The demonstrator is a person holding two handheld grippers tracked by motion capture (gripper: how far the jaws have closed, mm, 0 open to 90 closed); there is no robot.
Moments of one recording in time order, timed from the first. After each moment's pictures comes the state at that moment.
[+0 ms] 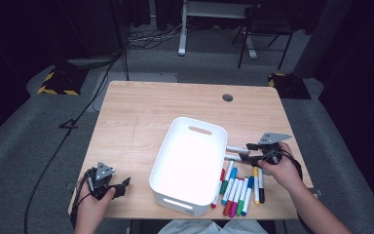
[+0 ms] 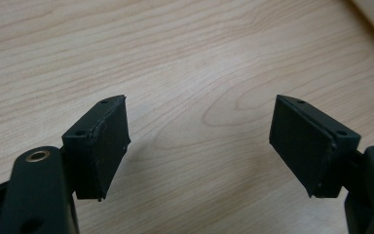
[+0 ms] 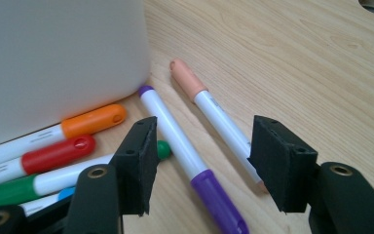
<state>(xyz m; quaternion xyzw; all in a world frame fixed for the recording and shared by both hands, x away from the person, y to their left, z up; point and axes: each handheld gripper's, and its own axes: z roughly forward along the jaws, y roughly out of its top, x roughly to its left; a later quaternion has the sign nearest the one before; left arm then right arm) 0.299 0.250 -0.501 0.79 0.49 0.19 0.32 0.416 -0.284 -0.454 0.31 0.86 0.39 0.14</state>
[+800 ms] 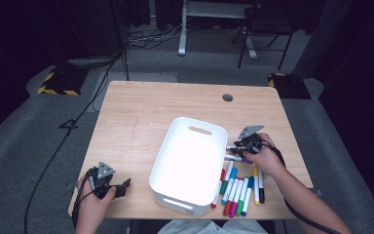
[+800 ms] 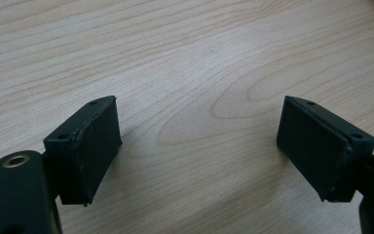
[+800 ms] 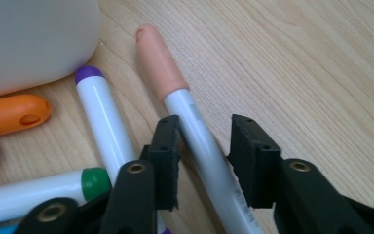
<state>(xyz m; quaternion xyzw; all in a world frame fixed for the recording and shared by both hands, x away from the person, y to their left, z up) 0.302 0.251 -0.505 0.78 0.50 0.18 0.32 0.466 -0.249 -0.479 0.26 0.91 0.28 0.15</state>
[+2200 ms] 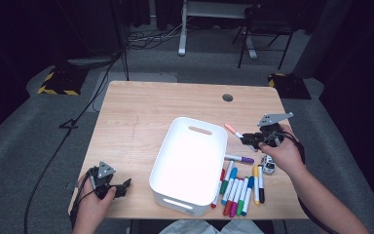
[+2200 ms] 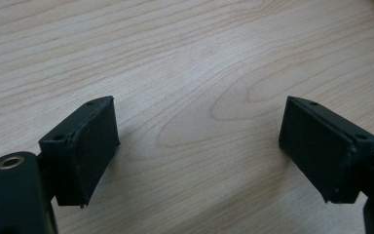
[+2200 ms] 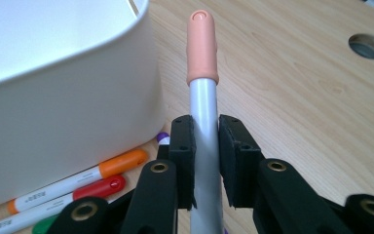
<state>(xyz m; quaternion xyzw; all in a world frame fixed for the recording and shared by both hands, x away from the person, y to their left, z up) 0.304 0.251 -0.505 0.79 0.49 0.18 0.32 0.426 -0.265 -0.379 0.30 0.87 0.37 0.12</state>
